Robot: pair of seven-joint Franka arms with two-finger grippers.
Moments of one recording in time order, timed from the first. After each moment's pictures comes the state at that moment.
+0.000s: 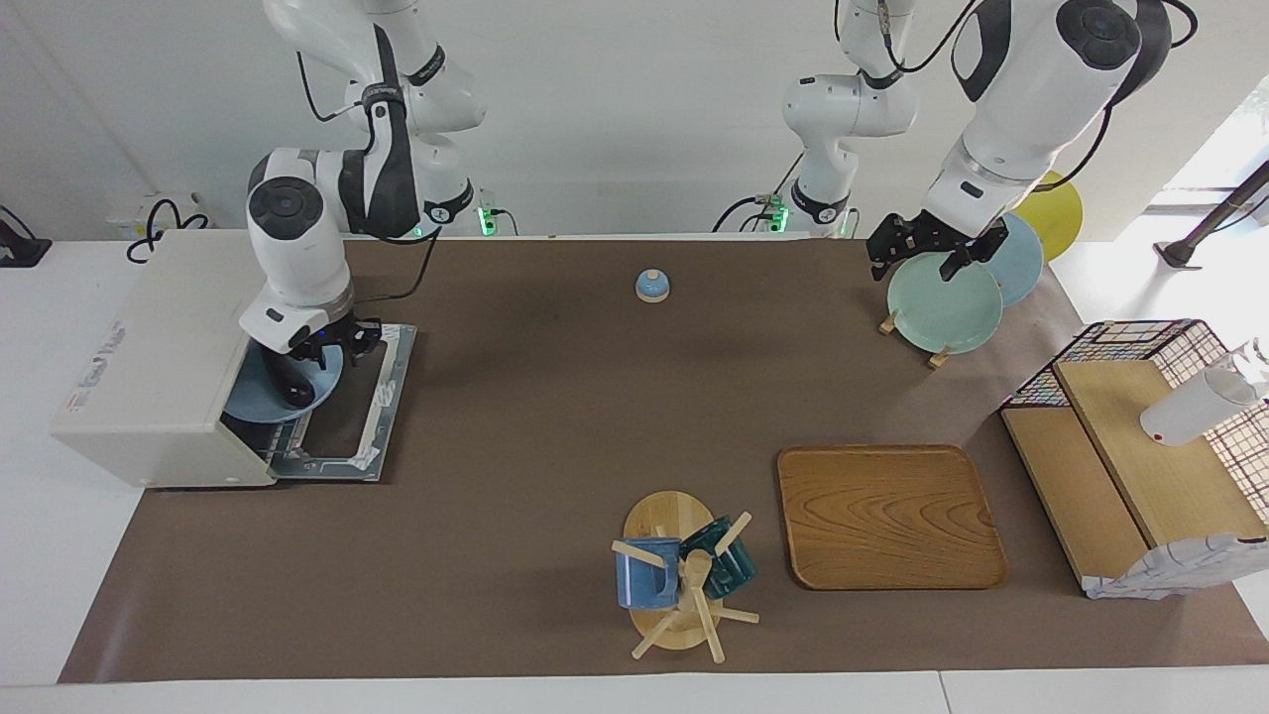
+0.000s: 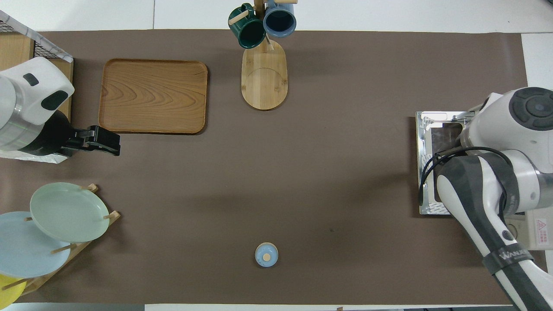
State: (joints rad) left arm -0.13 -0.03 -0.06 -1.67 -0.06 1.55 -0.13; right arm 0.13 0.03 -0.07 -2.06 -0.24 2.00 -0.07
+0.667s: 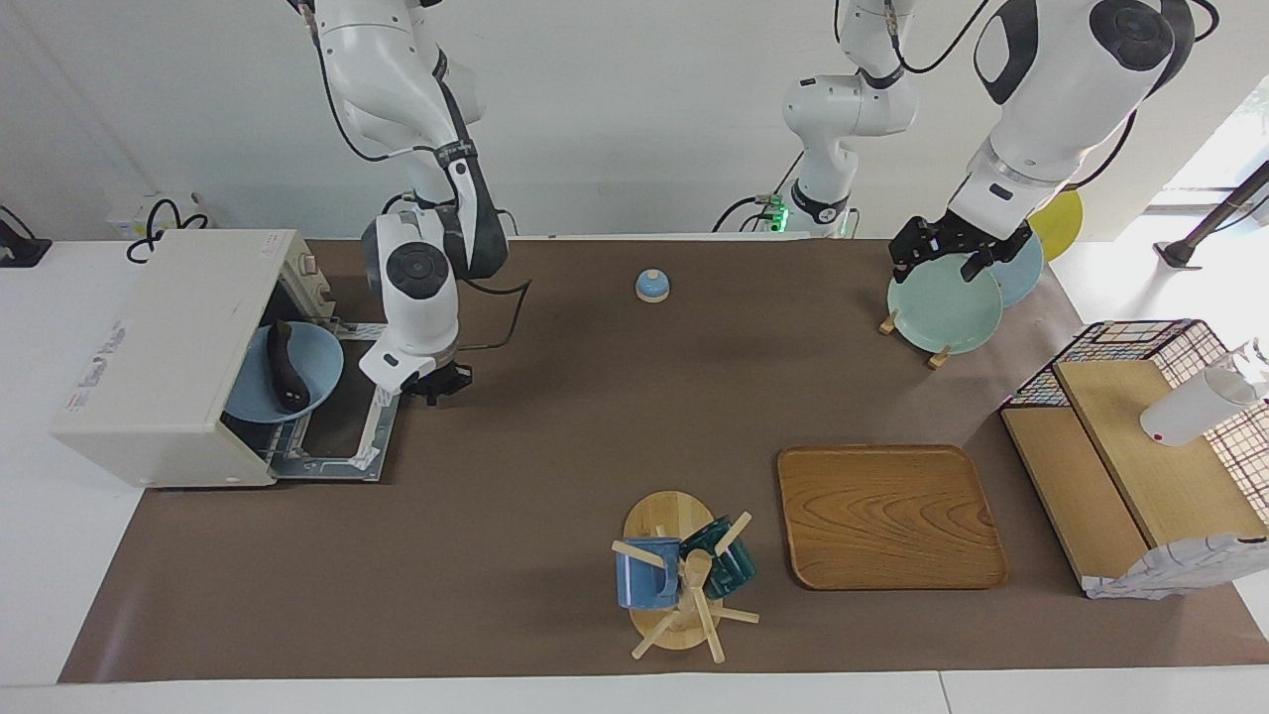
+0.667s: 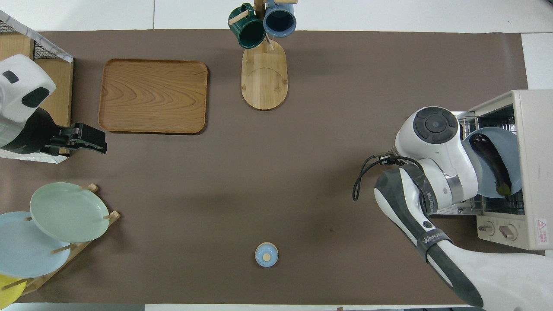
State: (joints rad) left arm -0.08 -0.03 -0.06 -1.67 -0.05 1.55 -0.10; right arm 0.25 0.21 -0.08 -2.13 -0.23 2.20 0.20
